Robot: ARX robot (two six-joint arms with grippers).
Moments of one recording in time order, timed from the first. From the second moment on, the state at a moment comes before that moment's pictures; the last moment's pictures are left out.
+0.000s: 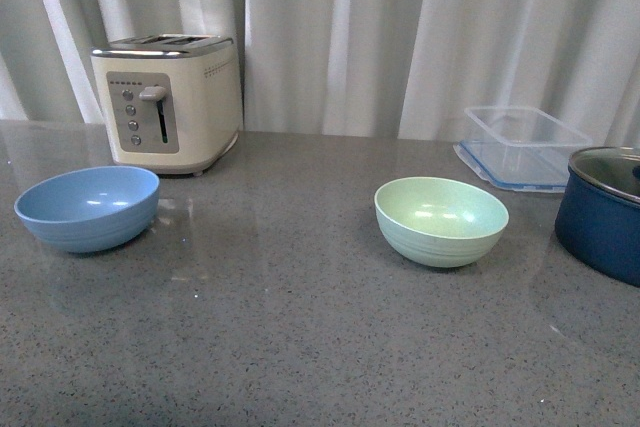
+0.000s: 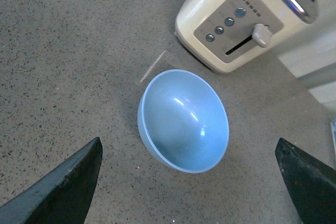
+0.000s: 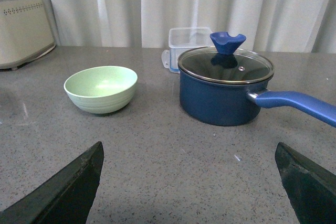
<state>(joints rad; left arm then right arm) 0.21 1.33 0.98 -0.01 0.10 -0.54 0.00 0.00 0.01 0.00 0.00 0.00</state>
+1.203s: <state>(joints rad) 0.12 1.90 1.41 -0.24 -0.05 -0.47 0.00 0.00 0.01 0.00 0.00 0.00</state>
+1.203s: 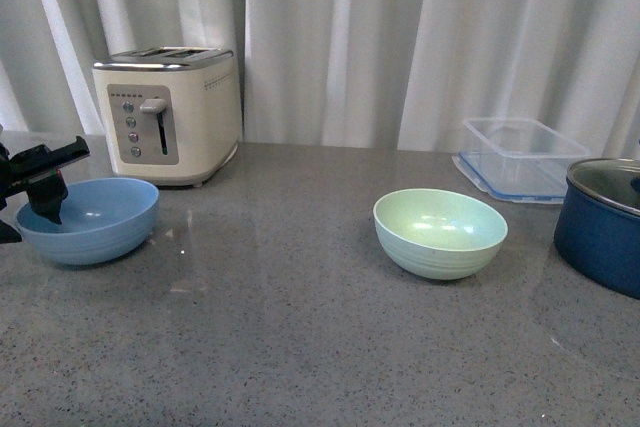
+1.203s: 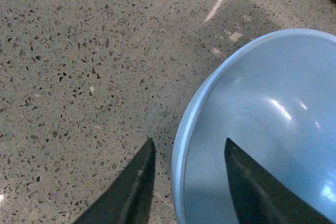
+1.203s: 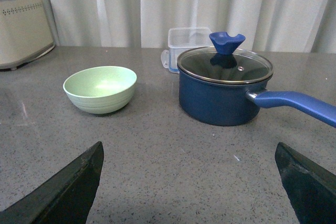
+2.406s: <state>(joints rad) -0.24 1.95 1.52 -0.26 -0.04 -0.43 0.00 0.00 0.01 0.00 0.00 0.00</state>
